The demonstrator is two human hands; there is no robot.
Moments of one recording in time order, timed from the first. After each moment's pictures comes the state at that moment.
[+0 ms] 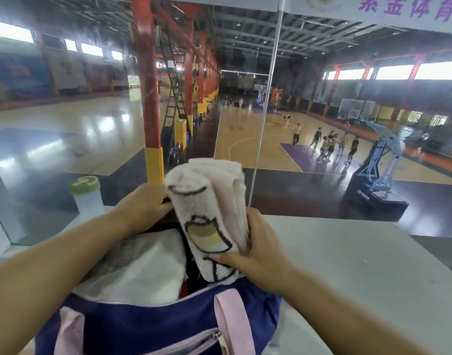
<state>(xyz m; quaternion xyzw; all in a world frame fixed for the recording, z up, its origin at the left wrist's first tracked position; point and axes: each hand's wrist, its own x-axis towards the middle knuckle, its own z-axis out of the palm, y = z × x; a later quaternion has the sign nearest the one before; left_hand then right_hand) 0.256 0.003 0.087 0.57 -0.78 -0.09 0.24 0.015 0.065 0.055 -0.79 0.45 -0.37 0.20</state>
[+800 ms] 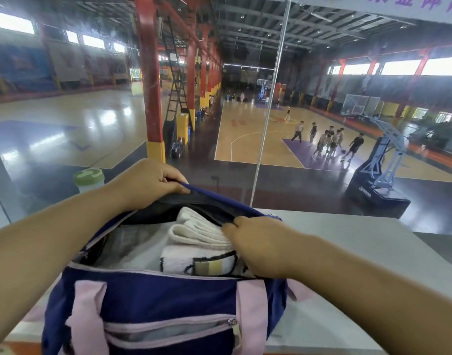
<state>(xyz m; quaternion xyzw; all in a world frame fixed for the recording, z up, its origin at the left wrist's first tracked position) 0.258 0.009 0.120 0.52 -0.80 -0.13 0.26 0.027 0.068 0.096 -0.91 0.39 0.09 -0.11</state>
